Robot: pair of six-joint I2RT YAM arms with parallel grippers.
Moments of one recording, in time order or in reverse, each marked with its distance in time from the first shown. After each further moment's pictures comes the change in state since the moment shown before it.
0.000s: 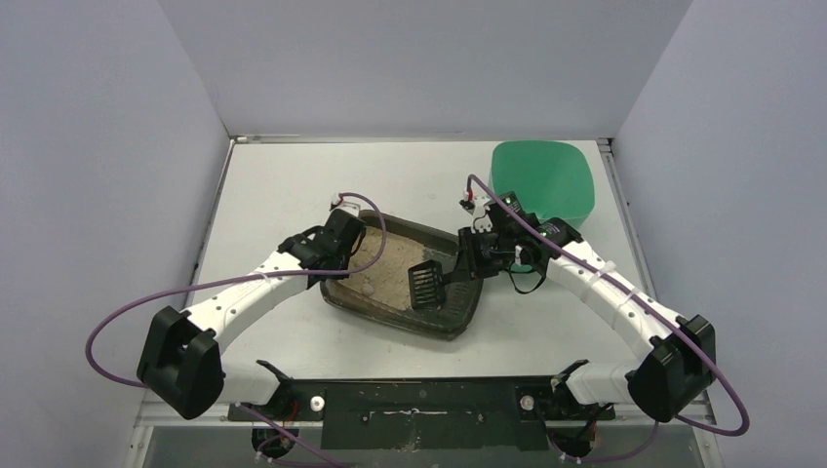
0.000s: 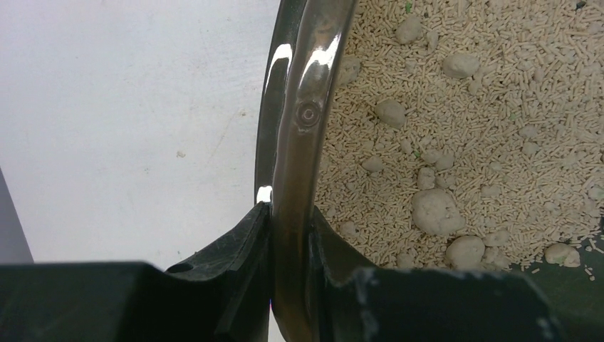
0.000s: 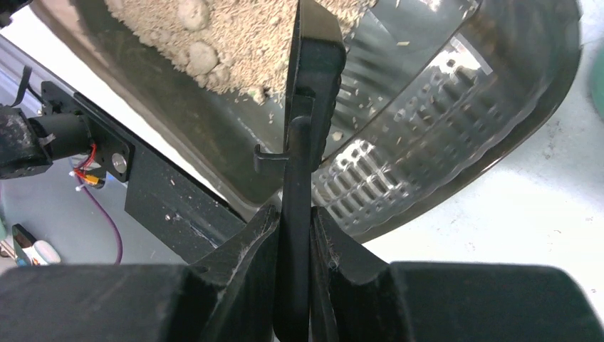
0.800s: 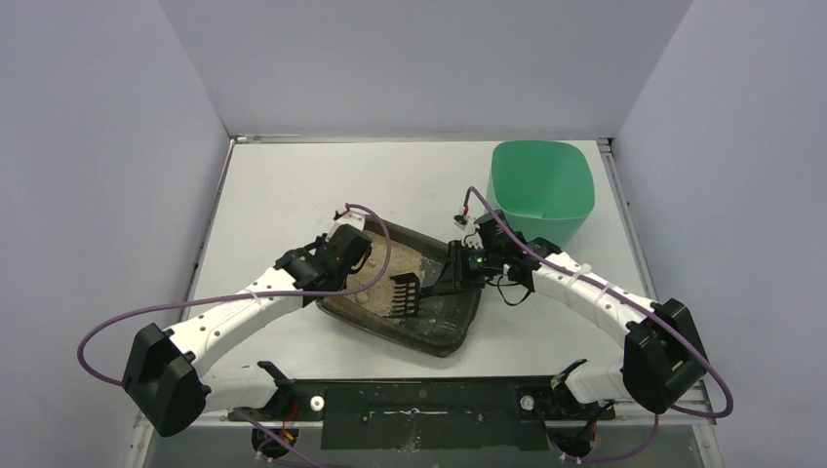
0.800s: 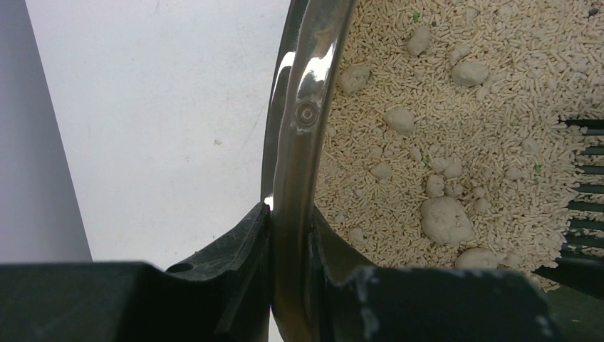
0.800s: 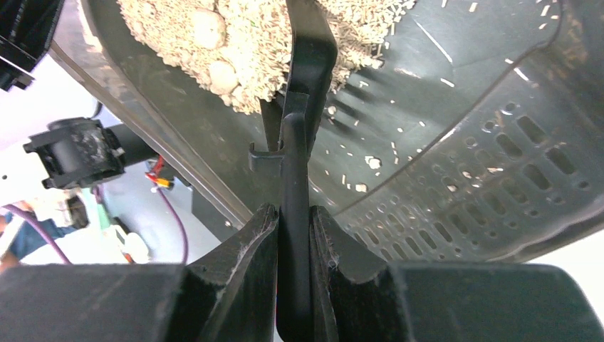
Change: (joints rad) left arm -0.127 -0.106 -0.031 -0.069 -0.161 0.014; right arm 0.032 0.049 -0.188 0.275 -0.136 0.237
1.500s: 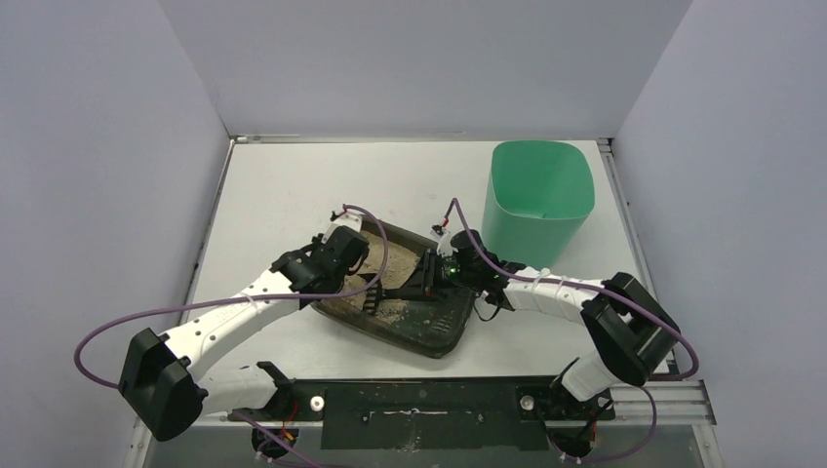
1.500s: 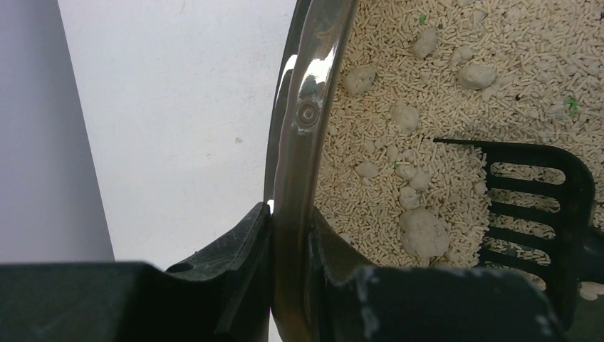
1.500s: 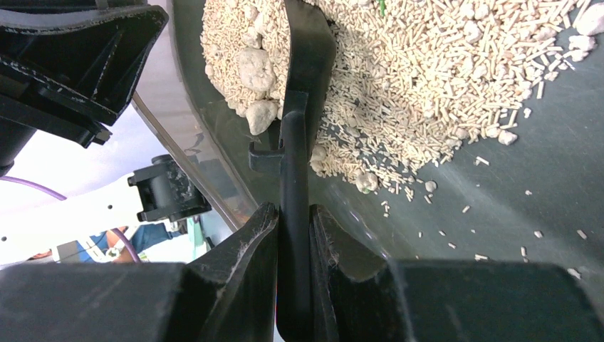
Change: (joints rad) left arm 0.000 -0.019 -0.011 -0.008 -0.039 0.020; right arm 0.132 0.155 -0.204 0.682 -0.044 0.389
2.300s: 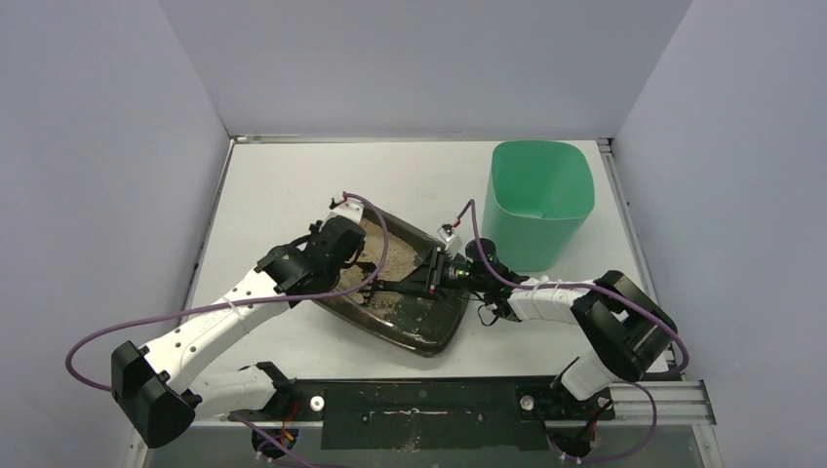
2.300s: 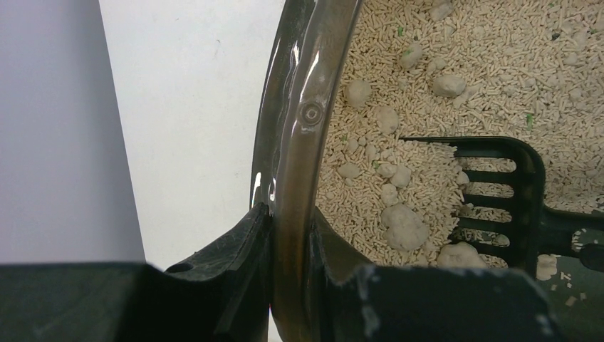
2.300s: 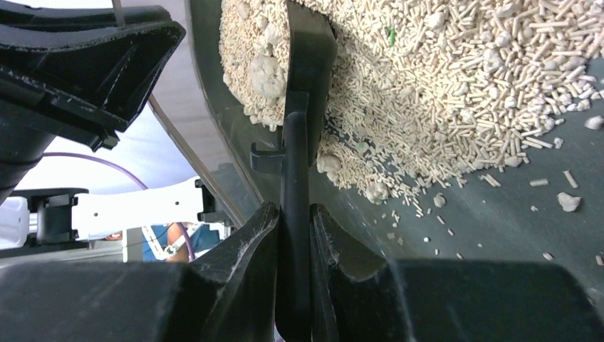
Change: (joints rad) left arm -0.030 -0.054 0.132 -0.085 -0.032 0.070; right arm -0.025 0.031 -0.151 0.453 -0.053 0.175
